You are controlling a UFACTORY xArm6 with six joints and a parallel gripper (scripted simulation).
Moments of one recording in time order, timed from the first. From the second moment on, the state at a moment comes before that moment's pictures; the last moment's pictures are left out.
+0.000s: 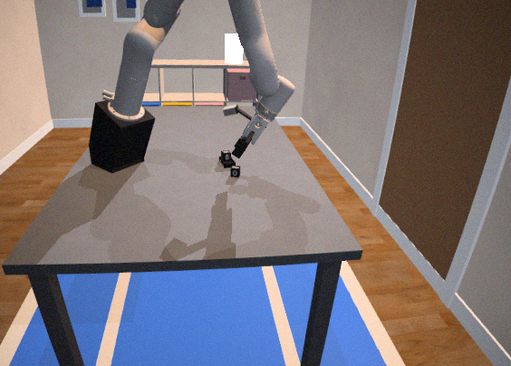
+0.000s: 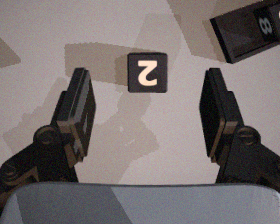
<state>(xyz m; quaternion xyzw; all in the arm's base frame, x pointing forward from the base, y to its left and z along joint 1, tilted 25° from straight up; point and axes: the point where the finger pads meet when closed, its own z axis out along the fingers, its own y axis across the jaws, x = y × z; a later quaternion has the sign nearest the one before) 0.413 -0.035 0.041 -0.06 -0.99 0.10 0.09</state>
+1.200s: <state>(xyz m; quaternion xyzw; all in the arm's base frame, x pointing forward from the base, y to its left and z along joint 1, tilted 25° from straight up) 0.412 -0.041 0.043 -0.05 -0.99 0.12 -0.10</state>
